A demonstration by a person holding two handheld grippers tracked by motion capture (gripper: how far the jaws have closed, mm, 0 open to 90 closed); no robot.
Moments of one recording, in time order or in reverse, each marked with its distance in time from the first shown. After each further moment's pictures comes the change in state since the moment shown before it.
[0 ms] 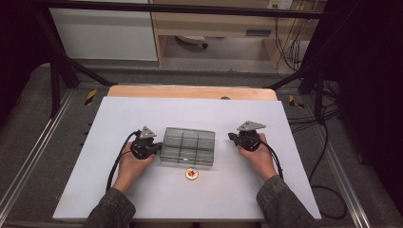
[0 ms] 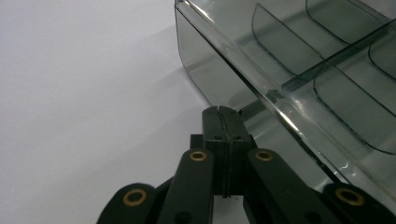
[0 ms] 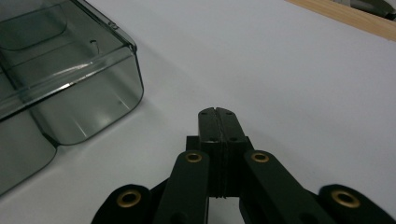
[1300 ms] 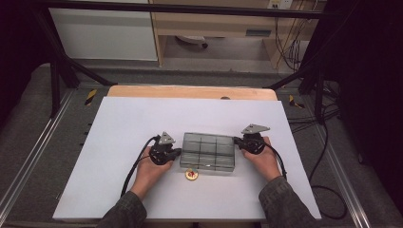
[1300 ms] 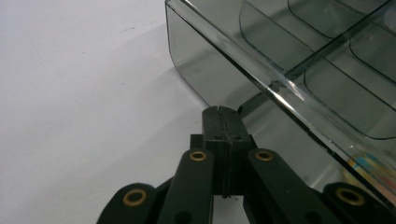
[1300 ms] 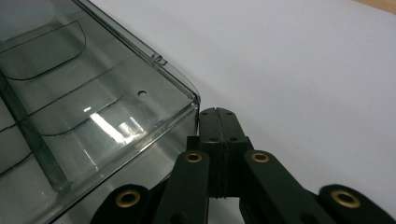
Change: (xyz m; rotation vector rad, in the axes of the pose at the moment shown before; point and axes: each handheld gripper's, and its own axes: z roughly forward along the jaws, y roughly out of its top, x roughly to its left) left arm -0.051 0.011 0.023 -0.015 -0.096 0.032; right arm -0.007 -0.015 -0.010 0.038 0.022 0.021
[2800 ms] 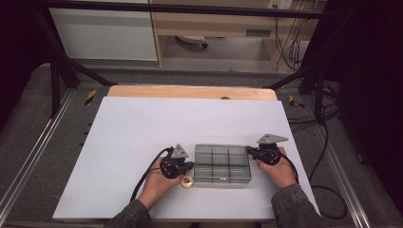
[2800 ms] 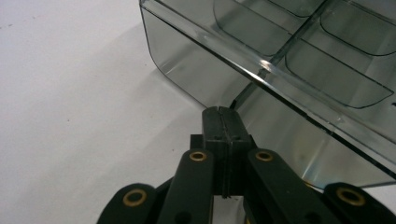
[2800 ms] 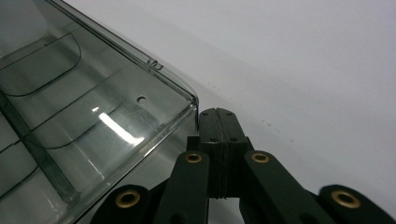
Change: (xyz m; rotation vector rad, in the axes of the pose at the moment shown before) left arm -0.053 -0.003 -0.002 0.050 -0.101 0.094; right arm -0.007 -0.033 -0.045 0.003 0.016 0.045
